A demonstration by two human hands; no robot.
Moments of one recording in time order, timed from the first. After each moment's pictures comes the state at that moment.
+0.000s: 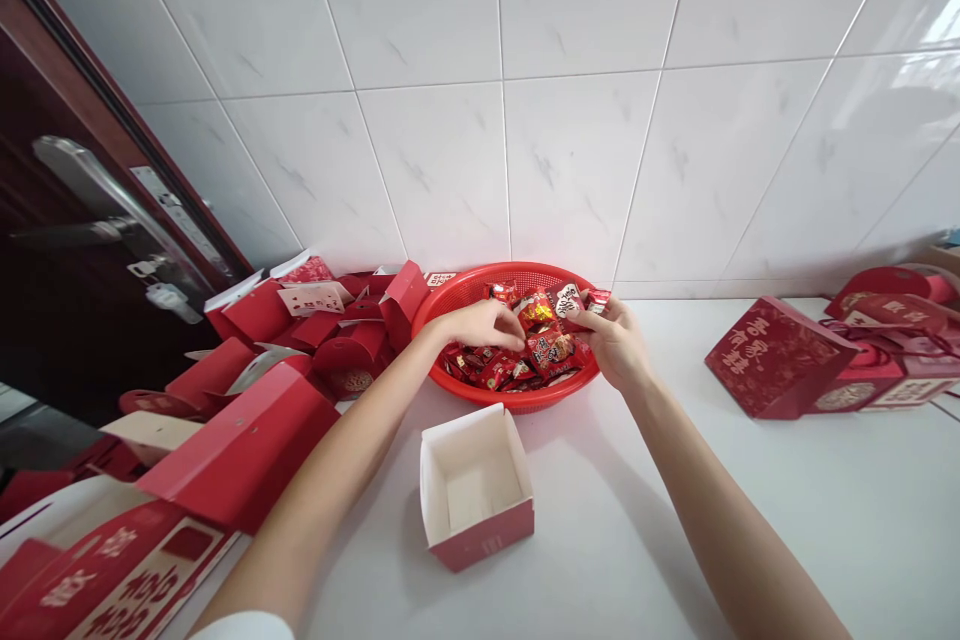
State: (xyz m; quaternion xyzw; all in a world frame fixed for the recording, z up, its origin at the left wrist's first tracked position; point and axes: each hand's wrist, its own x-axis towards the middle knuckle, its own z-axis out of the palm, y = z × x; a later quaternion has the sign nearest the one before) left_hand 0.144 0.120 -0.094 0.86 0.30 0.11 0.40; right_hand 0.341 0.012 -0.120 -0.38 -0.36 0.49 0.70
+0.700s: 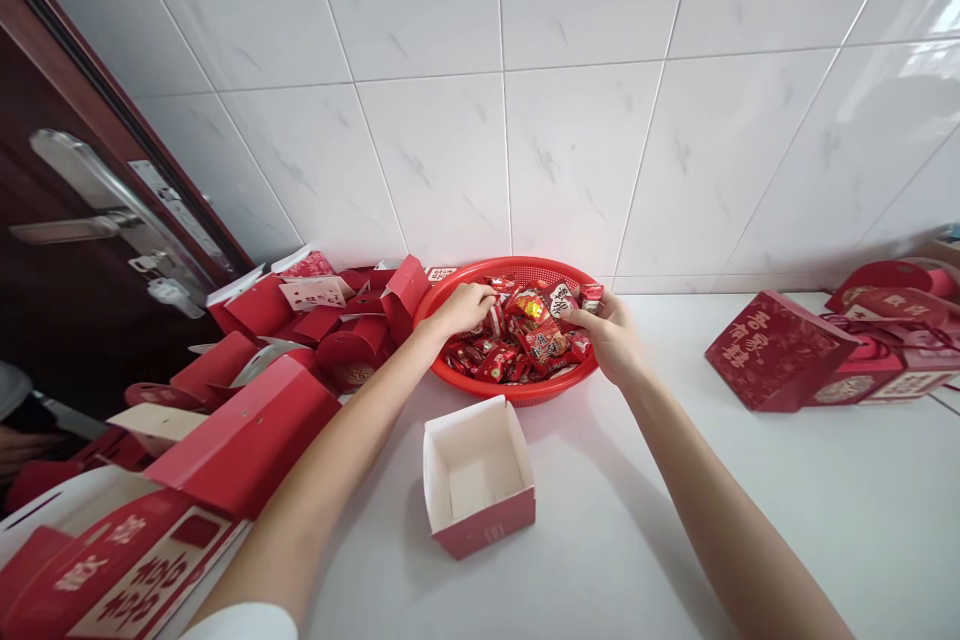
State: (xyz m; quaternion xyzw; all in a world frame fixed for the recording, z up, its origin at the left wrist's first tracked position) left_hand 0.134 0.134 -0.110 0.84 0.47 0.20 0.18; right_hand 0.339 0.013 -0.129 -0.39 -0.42 0.46 0.68
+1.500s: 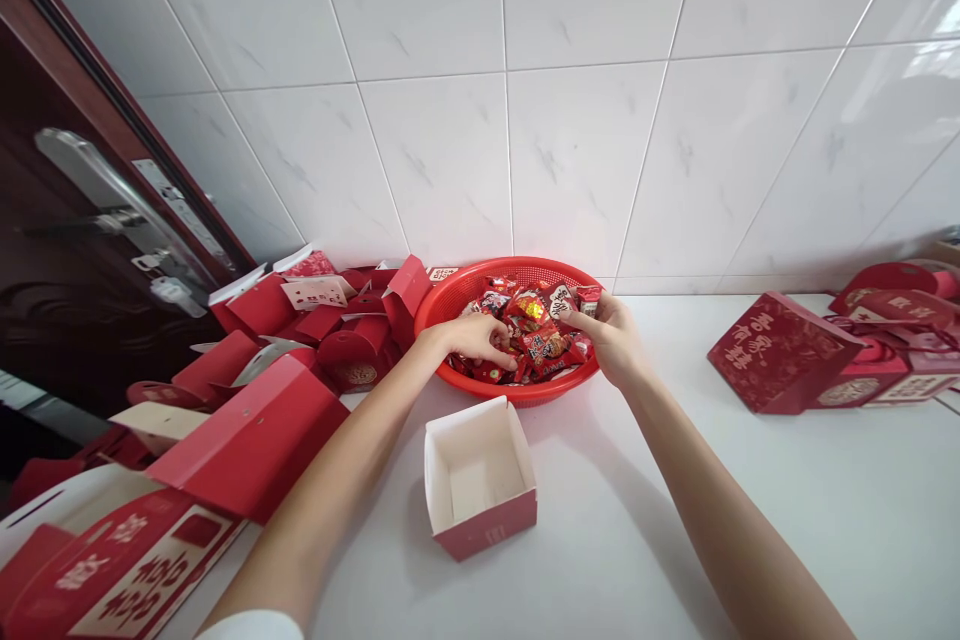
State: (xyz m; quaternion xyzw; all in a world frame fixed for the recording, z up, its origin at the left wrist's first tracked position) left_hand 0.130 0.113 -0.110 0.86 0.39 -0.01 0.33; right_hand 0.338 0.013 -0.128 -0.37 -0.44 0.46 0.68
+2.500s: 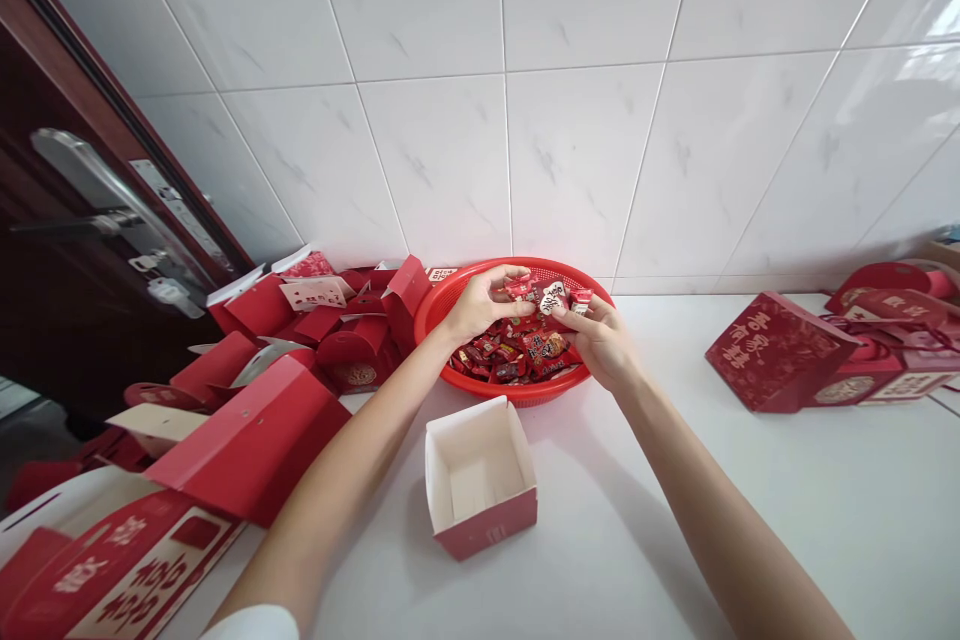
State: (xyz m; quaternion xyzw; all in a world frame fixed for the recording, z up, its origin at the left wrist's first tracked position) left_hand 0.153 0.103 -0.102 0.71 0.29 0.40 0.50; right_hand 0.324 0.007 -0.119 -0.33 -0.39 0.54 0.67
